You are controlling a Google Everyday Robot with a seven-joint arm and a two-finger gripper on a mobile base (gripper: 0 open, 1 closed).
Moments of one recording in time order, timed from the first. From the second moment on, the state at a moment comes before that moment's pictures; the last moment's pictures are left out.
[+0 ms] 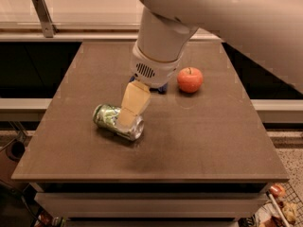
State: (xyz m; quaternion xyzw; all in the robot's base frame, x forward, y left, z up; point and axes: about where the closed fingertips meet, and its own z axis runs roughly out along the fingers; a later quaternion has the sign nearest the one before) arm 0.478 0.009 0.908 -0.51 0.85 0.05 0.12
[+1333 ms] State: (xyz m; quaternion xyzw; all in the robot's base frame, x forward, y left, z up) arm 0.485 0.046 0.859 -0.56 0.82 0.03 0.05
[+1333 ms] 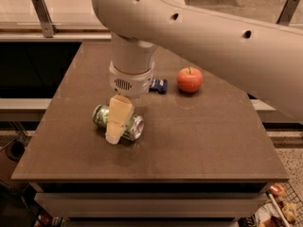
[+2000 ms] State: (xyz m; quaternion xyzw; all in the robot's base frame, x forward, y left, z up) arm 0.491 0.063 0.861 -0.56 0.83 0.01 0.02
